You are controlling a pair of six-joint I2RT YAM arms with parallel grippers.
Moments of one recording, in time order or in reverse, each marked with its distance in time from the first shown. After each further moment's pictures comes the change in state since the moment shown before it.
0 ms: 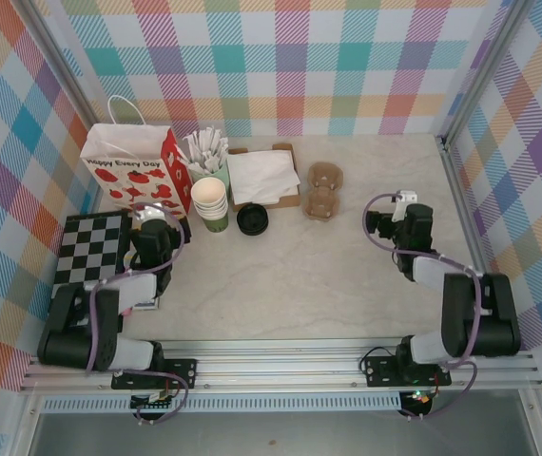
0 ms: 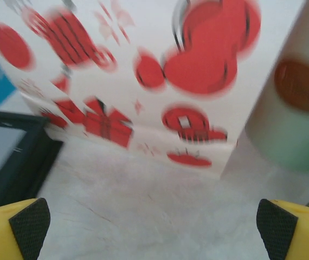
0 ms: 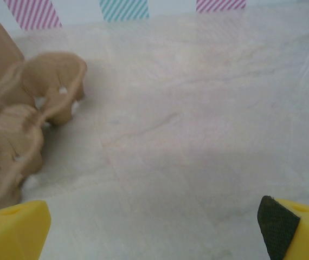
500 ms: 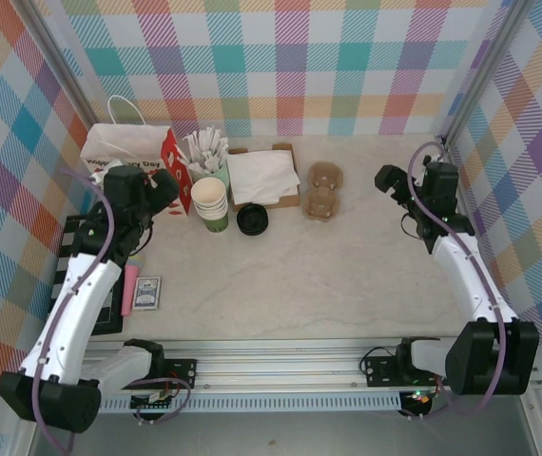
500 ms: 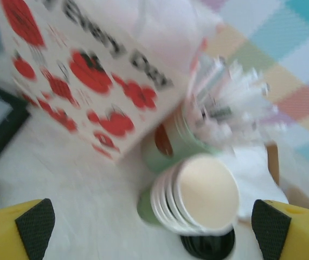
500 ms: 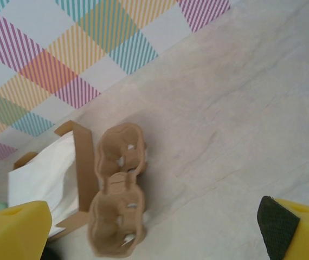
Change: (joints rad) left arm -0.116 -0.196 0.812 -1.241 0.126 -0.546; right arm 0.000 -0.140 0.476 -0.700 -0.052 0.502
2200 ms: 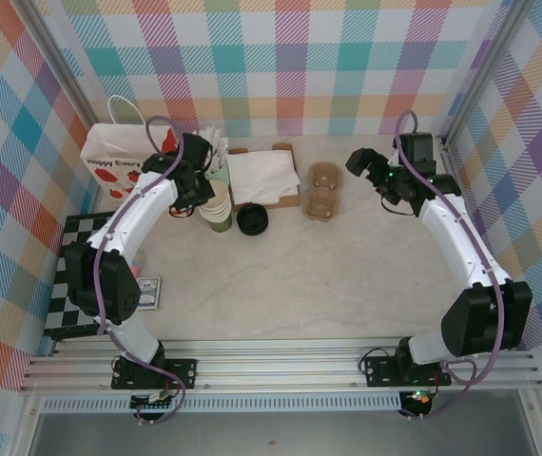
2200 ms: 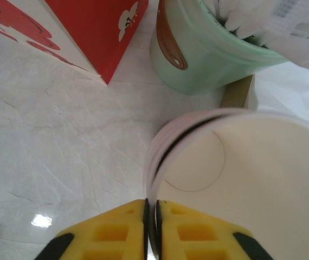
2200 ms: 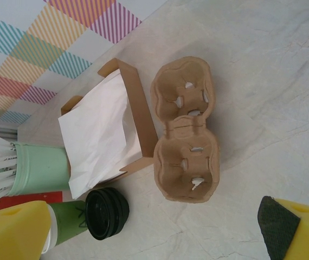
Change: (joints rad) left arm -0.080 0.615 0.369 -0.278 0.054 0.016; right arm 0.142 0.204 0.324 -0.293 -0.101 0.111
